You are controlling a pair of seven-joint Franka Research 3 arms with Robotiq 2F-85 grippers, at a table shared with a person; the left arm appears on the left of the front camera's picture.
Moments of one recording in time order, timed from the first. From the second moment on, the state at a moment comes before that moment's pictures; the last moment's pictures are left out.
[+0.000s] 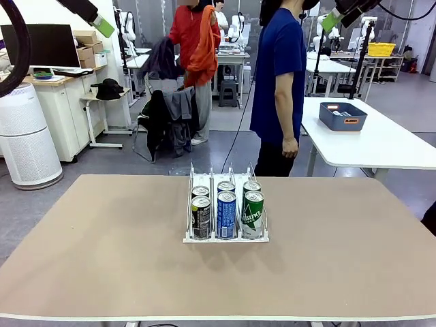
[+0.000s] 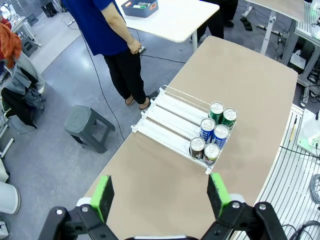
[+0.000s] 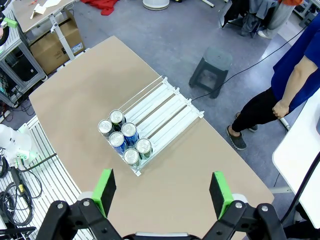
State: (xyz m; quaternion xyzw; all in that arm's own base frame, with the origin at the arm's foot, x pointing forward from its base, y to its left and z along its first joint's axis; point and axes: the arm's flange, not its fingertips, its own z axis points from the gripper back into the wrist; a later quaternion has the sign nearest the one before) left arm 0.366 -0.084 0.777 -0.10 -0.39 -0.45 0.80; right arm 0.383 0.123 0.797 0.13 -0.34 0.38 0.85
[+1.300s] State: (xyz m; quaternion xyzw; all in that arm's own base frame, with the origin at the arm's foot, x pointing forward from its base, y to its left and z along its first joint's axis) left arm 0.352 -0.090 0.790 -0.16 -0.38 -0.46 0.79; right arm 0.383 0.123 0.797 0.13 -0.34 0.38 0.85
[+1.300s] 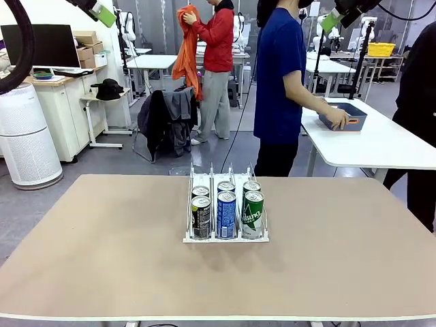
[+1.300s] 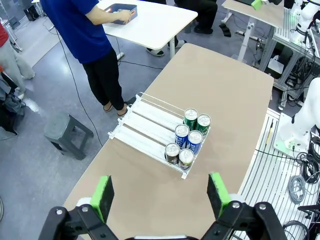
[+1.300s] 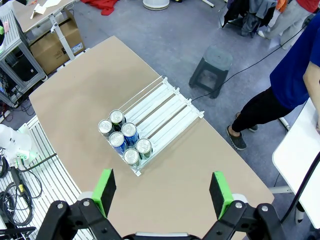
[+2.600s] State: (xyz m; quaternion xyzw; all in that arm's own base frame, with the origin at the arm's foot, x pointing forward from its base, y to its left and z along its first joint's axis) left arm 0.352 -0.090 0.790 -0.16 -0.38 -0.46 0.79; right arm 0.383 0.123 0.797 0.13 -0.34 0.38 0.85
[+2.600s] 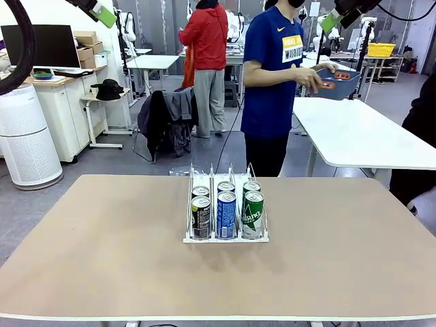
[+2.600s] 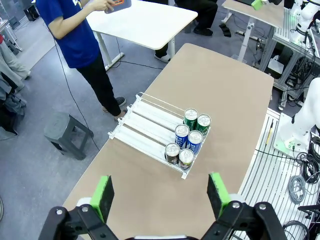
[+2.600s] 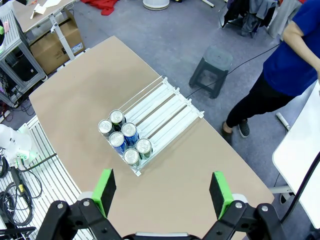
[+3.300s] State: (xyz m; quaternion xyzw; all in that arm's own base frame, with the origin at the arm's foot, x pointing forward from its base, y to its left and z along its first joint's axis) left arm 0.352 -0.090 0.790 -0.16 -0.38 -0.46 0.79; right arm 0.383 0.123 0.797 0.13 -0.34 0.38 0.85
